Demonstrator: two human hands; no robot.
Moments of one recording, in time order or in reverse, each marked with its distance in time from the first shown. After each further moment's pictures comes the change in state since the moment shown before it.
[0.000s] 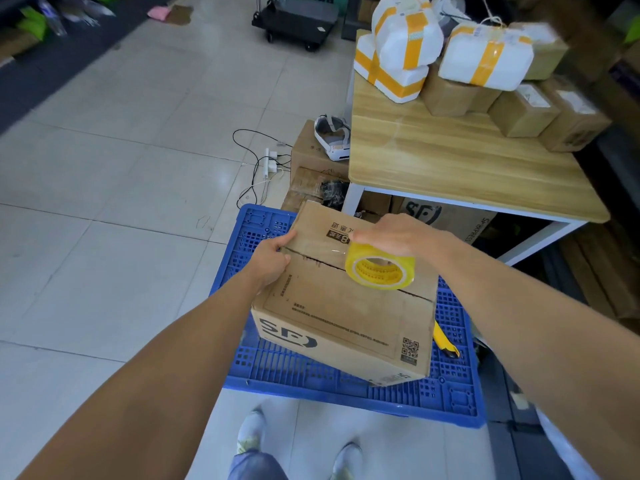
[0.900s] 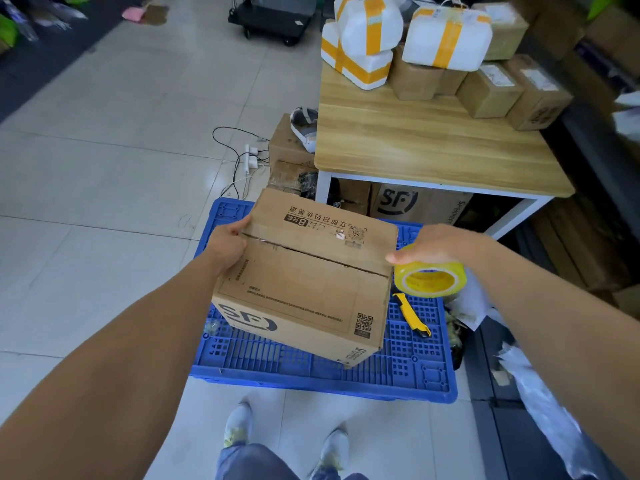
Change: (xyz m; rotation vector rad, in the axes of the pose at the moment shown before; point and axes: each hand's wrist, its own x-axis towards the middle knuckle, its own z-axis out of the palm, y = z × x) left_hand -0.002 0.002 0.017 0.189 0.193 -0.014; right_hand -0.054 0.135 0.006 -0.124 -0.139 0.247
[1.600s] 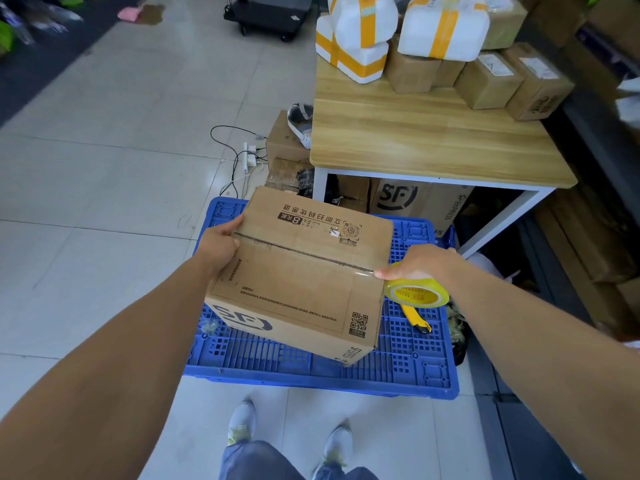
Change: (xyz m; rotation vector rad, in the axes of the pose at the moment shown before) left_hand 0.000 -0.001 0.005 -0.049 0.052 -0.010; right_hand 0.020 -0.002 0.039 -0.071 -0.082 0.163
